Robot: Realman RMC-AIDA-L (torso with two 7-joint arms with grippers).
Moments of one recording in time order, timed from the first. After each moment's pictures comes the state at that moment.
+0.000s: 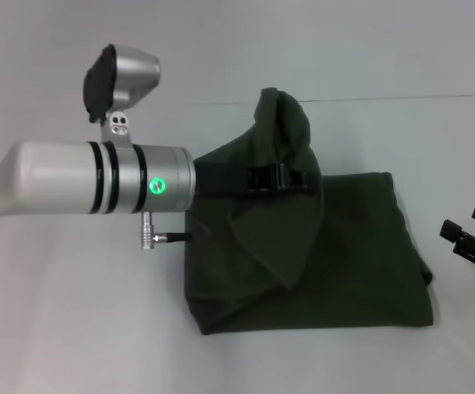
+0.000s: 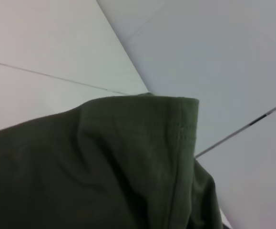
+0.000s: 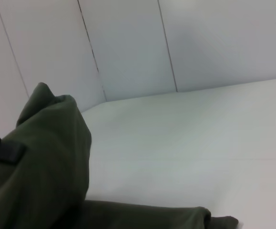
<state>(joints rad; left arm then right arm) -0.73 -2.17 1.20 0.75 1.81 1.13 -2.40 0.34 2.07 -0.19 -0.42 -1.99 -1.41 1.05</state>
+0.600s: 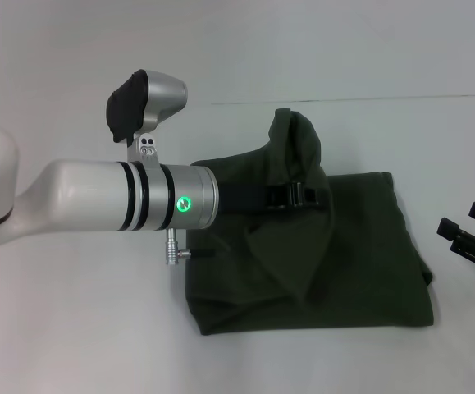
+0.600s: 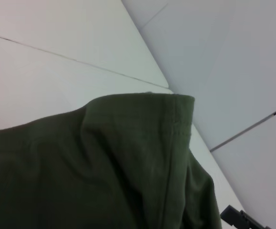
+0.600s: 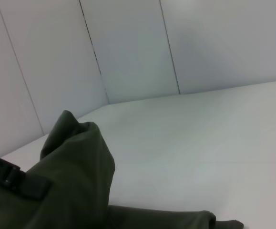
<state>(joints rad) -0.75 -2.18 1.35 0.65 1.71 0.98 -2.38 0.35 2.07 -0.19 -0.42 -1.98 -1.42 1.05</state>
